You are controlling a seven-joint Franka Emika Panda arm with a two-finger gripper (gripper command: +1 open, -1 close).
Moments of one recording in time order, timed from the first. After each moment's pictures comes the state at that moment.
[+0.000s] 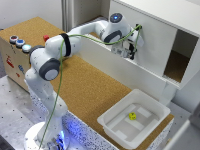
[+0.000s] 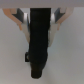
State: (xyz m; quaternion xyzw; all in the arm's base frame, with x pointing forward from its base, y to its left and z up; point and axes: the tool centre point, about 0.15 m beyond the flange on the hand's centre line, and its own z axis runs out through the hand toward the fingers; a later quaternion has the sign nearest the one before) arm 0.559 -0.160 0.583 0.94 0.02 0.33 0.06
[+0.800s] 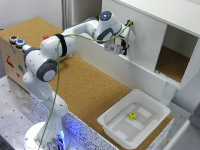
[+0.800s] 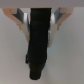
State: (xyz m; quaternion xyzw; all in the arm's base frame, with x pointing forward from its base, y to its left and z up) arm 0.561 -0.106 0.585 0.93 0.06 0.36 0.05
